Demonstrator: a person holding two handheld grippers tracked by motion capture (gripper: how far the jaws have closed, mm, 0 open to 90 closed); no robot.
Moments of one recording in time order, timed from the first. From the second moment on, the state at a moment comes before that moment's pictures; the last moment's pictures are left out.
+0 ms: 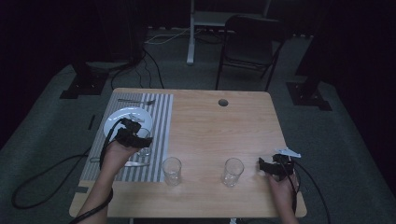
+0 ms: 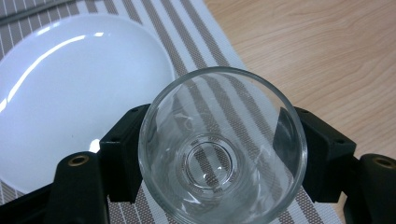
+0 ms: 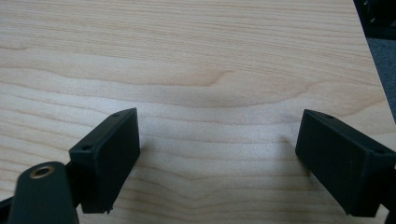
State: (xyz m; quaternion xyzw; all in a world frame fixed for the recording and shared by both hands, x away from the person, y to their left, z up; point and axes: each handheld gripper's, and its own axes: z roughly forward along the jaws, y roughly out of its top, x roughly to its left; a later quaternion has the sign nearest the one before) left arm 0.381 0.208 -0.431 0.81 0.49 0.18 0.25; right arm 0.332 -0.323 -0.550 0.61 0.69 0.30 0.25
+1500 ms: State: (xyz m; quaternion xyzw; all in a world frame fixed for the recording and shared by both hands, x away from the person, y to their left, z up) left arm 0.358 0.236 -0.480 0.77 0.53 0.21 0.29; right arm 0.332 -0.323 -0.550 0.61 0.69 0.30 0.25
